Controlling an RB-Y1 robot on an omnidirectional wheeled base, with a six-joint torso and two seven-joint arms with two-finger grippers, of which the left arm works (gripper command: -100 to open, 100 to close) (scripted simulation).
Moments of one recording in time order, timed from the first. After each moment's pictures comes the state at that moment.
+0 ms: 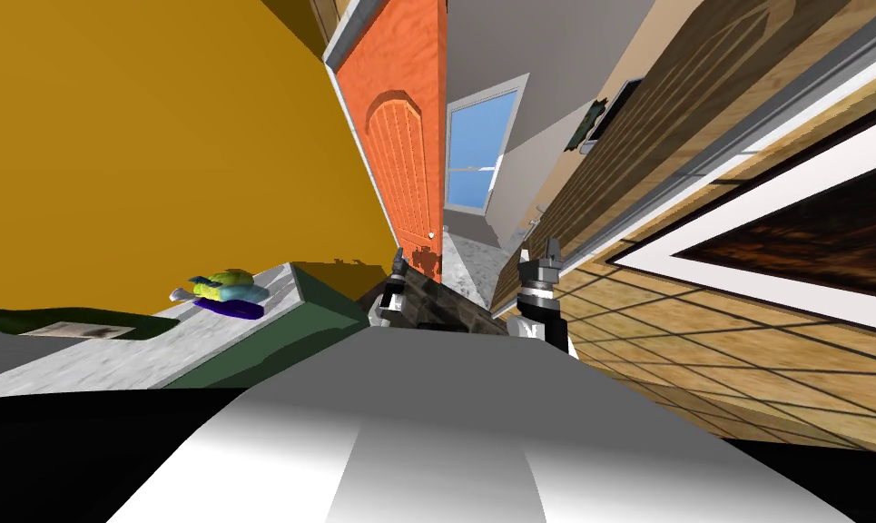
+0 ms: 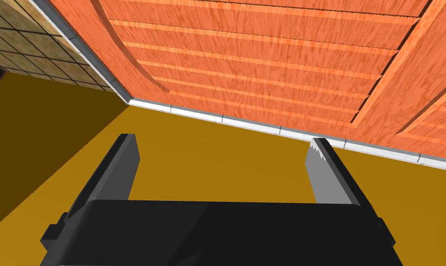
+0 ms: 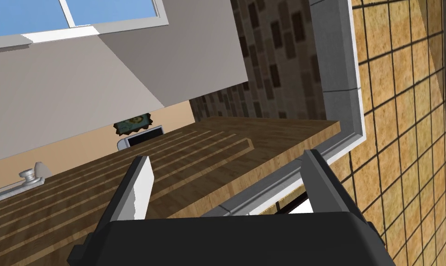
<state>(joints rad) 0.13 0.09 -0.03 -1.63 -0.01 -0.40 0.09</state>
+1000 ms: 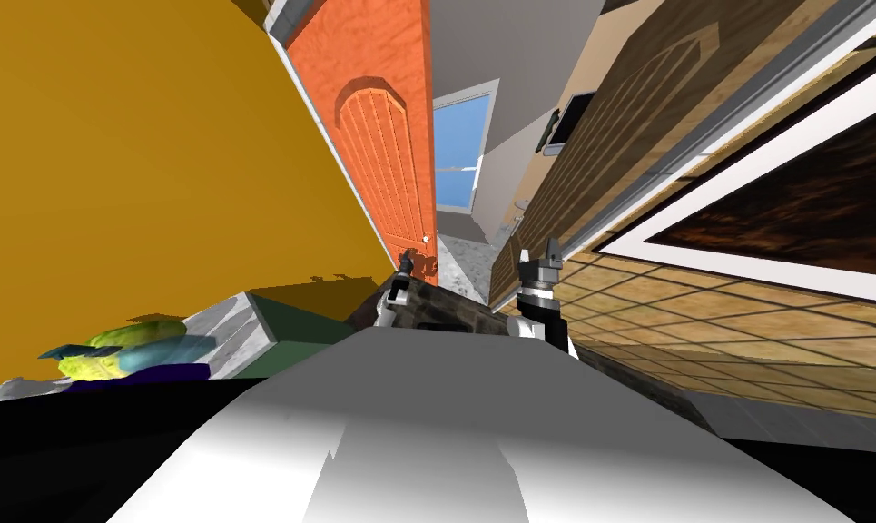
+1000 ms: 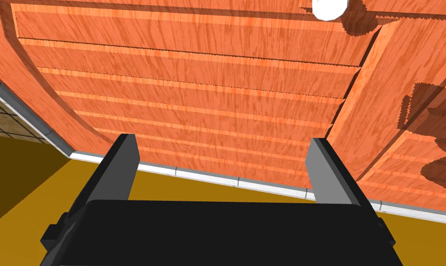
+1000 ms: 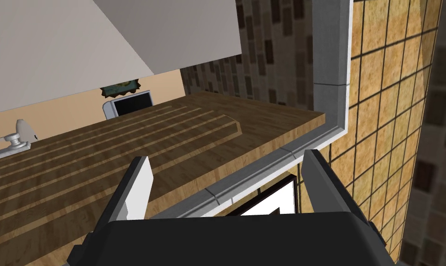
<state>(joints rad) -0.02 0.09 -0.03 -1.39 0.01 -0.39 0.07</state>
